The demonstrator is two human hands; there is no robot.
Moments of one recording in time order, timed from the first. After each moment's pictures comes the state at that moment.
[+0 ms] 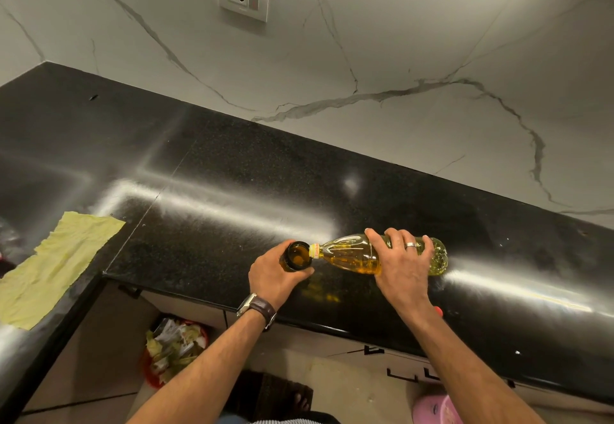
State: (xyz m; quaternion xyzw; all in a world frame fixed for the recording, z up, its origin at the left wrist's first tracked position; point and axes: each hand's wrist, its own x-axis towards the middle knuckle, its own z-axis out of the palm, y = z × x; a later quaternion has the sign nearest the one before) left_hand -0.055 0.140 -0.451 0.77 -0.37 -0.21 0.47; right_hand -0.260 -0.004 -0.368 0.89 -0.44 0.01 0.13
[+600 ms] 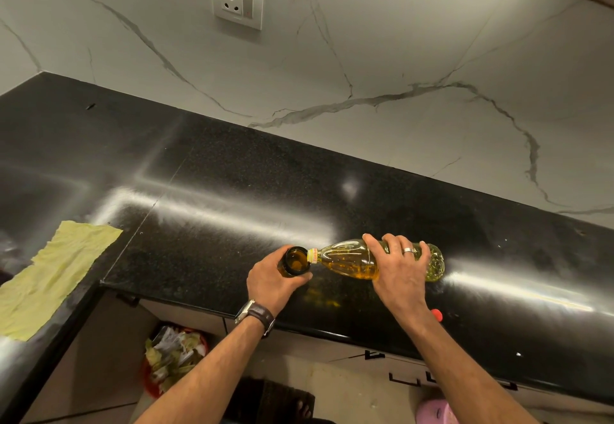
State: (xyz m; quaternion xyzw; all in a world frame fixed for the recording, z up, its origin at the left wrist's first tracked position) left_hand -0.055 0.139 -0.455 0.78 -0.36 -0.21 0.46; right_hand -0.260 -0.002 -0.370 0.88 -0.46 0.00 0.11
